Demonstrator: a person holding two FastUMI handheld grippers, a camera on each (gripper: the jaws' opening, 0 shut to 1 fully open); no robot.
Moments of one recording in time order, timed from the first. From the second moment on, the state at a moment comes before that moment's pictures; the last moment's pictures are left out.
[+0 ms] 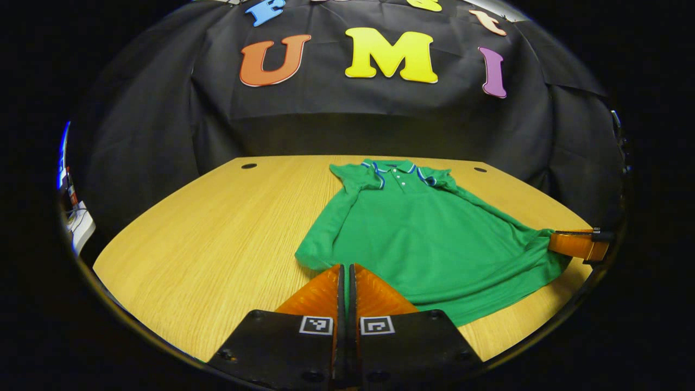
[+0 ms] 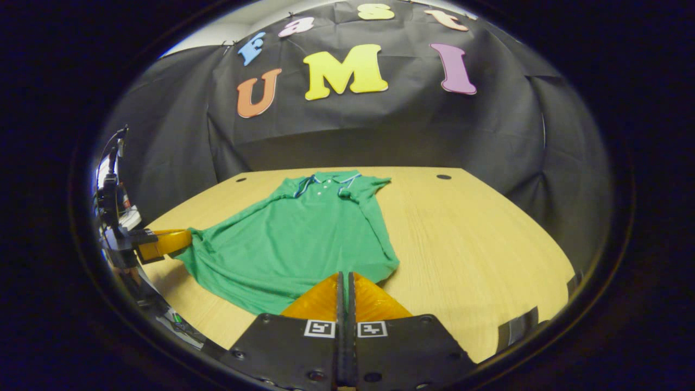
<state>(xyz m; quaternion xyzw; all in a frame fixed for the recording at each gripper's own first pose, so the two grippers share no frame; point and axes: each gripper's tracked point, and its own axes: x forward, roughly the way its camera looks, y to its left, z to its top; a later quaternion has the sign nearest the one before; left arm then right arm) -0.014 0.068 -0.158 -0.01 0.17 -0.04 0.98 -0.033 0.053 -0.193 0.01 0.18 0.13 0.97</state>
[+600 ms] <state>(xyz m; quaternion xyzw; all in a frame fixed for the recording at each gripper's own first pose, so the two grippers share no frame) 0.120 0.076 -0.041 -0.02 0.07 -0.03 1.00 0.108 0.072 -0.068 0.01 0.10 0.13 0.99</state>
